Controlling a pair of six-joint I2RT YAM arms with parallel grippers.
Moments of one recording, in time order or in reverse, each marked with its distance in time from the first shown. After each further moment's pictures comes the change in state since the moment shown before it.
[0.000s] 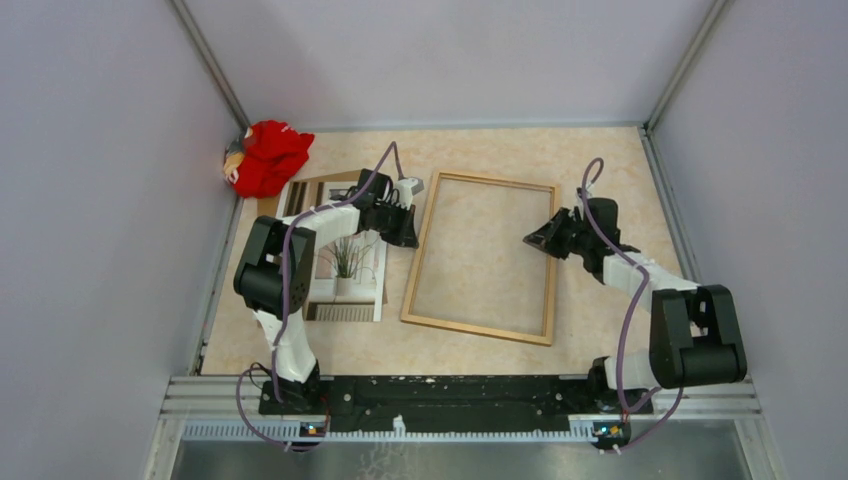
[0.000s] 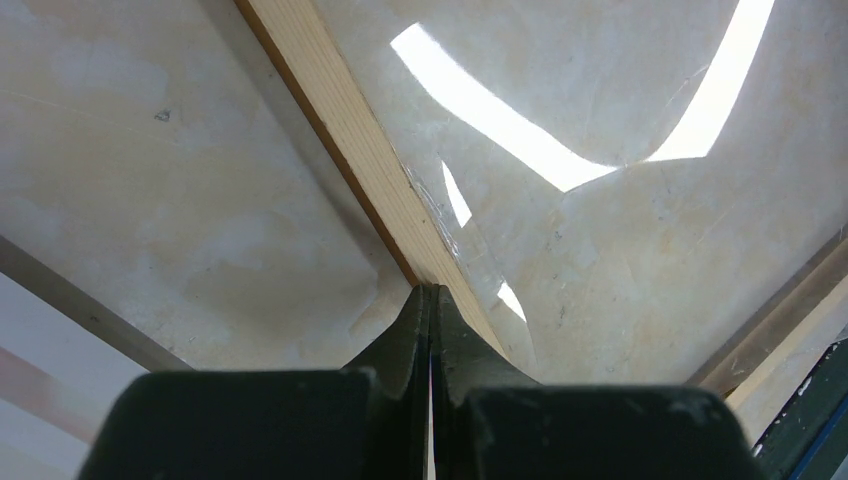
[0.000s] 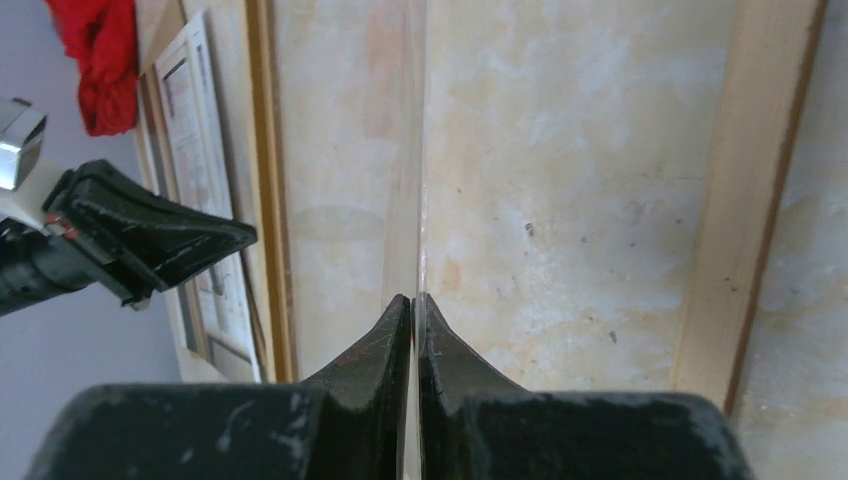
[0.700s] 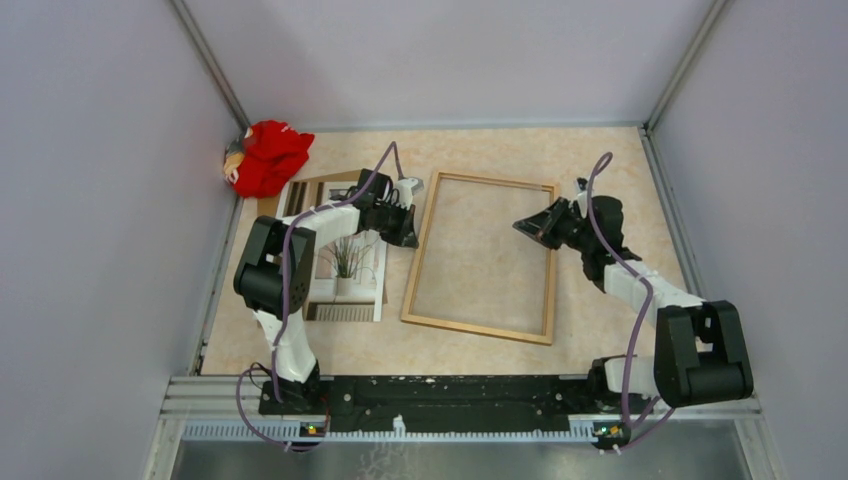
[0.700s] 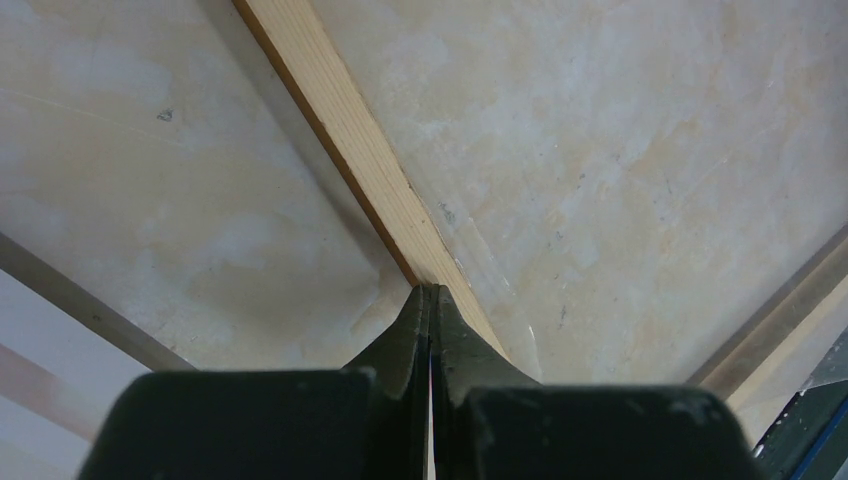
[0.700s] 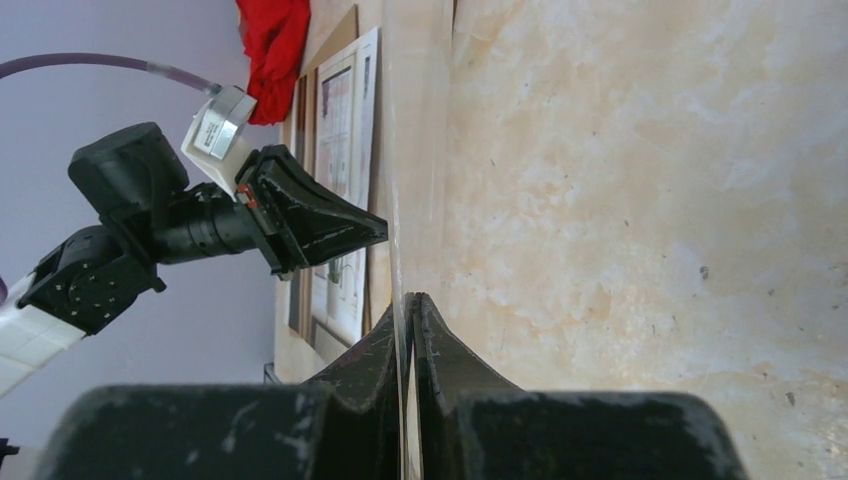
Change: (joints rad) left arm 0.000 0.000 0.000 0.000 -0.001 0.000; right arm 0.028 -0.089 -0.058 0.239 -0.136 0.164
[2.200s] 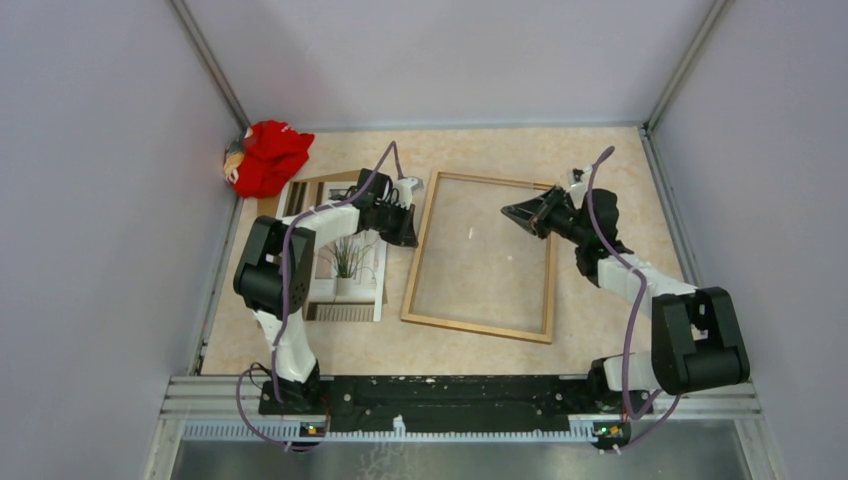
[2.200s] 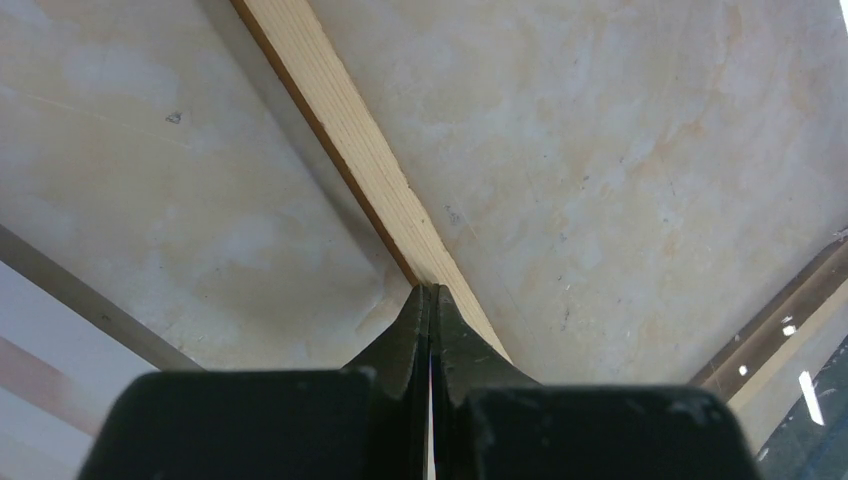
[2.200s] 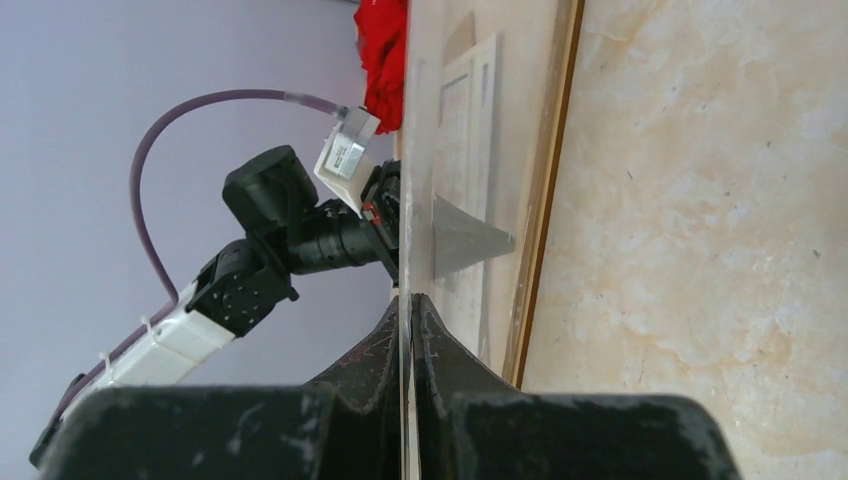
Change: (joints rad) left arm 0.002 0.000 0.000 0.002 -0.005 0.005; right arm 0.045 0.062 0.035 0.193 -0.054 0.283
